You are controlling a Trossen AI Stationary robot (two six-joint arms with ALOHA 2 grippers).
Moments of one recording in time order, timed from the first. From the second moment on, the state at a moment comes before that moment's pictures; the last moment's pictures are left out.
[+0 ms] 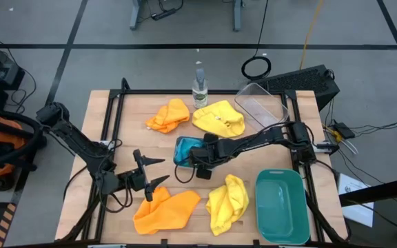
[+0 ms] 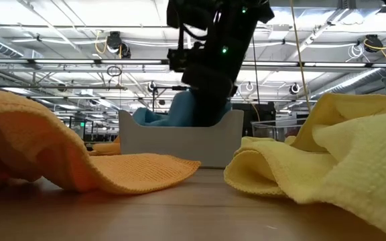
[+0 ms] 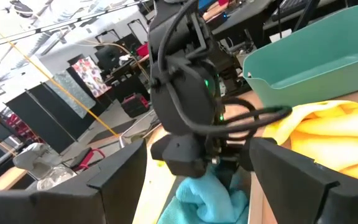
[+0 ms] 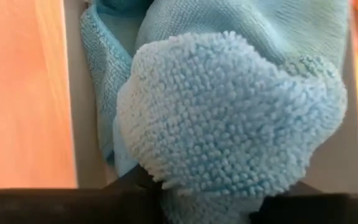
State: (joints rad) left arm -0.78 1.20 0.58 0.51 -1.07 0.41; right arm 0.12 2.05 1.55 -0.72 0.31 0.27
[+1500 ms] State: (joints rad) left arm -0.78 1.20 0.58 0.48 -1.06 0.40; right arm 0.10 2.09 1.55 -0.56 0.28 0.22
